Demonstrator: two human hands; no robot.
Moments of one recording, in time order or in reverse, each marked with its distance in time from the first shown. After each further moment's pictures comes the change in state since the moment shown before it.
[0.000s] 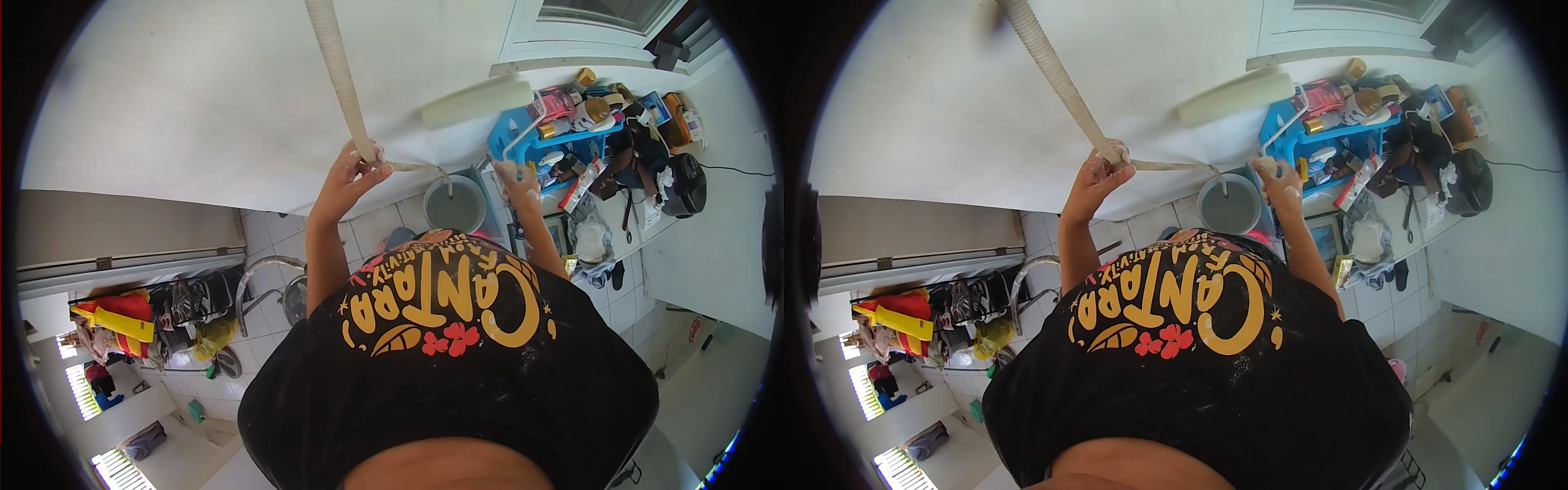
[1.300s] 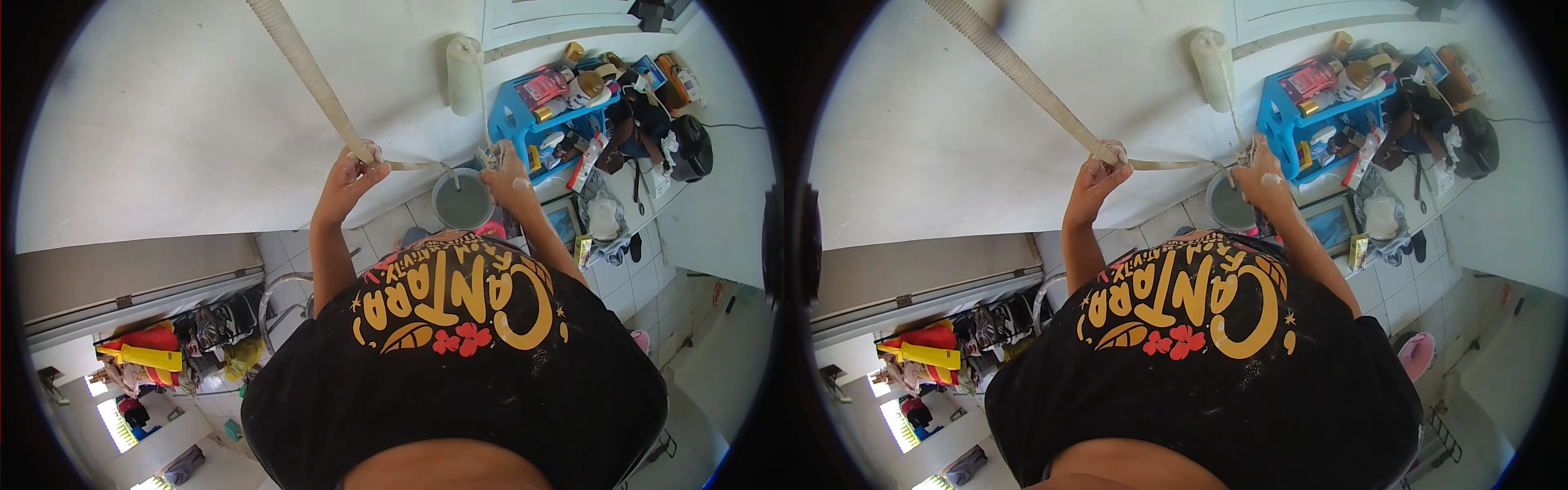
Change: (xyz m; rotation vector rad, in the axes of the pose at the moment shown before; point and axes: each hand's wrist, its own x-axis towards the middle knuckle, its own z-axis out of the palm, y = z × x) left_hand 0.024 -0.004 -0.006 -0.009 -0.059 -0.007; right_hand -0.040 -0.061 0.019 -0.117 -0.067 -0.104
